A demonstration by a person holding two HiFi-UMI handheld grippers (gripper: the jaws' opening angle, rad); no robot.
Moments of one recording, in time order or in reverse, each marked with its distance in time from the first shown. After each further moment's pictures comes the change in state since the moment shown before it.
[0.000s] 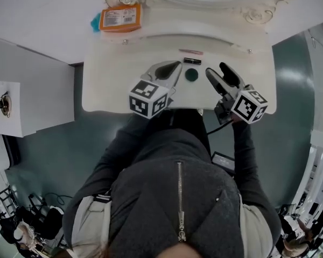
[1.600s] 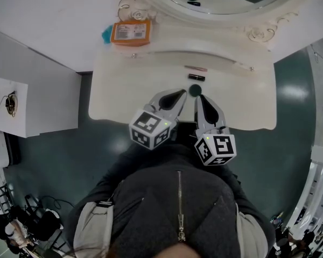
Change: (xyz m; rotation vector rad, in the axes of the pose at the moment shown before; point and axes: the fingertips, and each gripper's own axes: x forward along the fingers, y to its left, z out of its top) left arm -0.039 -0.040 0.009 -0.027 -0.052 0.004; right arm -0.004 0.086 -0.028 -0.240 -0.137 -0.243
